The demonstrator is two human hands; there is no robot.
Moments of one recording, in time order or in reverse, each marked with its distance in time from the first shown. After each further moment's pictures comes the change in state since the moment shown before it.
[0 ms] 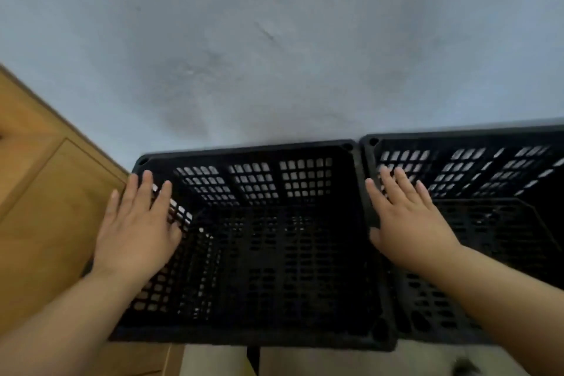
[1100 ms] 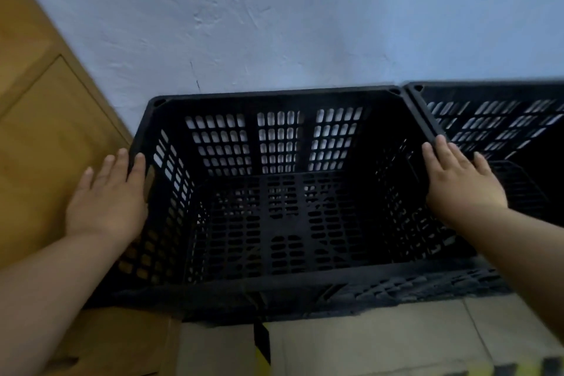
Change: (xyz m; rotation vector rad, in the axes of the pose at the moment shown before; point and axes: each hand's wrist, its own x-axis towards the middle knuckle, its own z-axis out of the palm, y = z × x) left_hand 0.025 -0.130 0.146 0.027 -0.103 0.037; right_hand -0.006 -0.068 0.074 -0.219 0.027 0.392
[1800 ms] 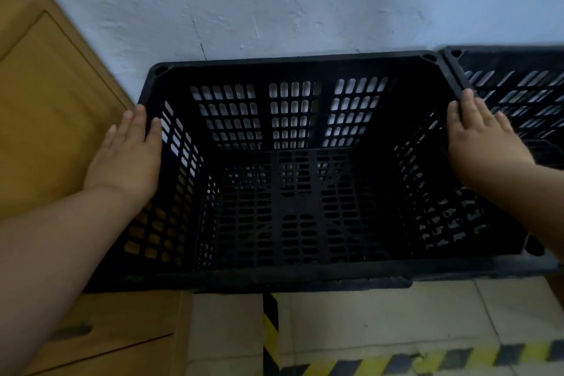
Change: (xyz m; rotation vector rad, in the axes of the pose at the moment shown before) left_hand 0.020 0.012 -0.005 -0.001 -0.032 0.115; right_hand 0.036 -0.005 -0.002 -0.021 0.024 -0.085
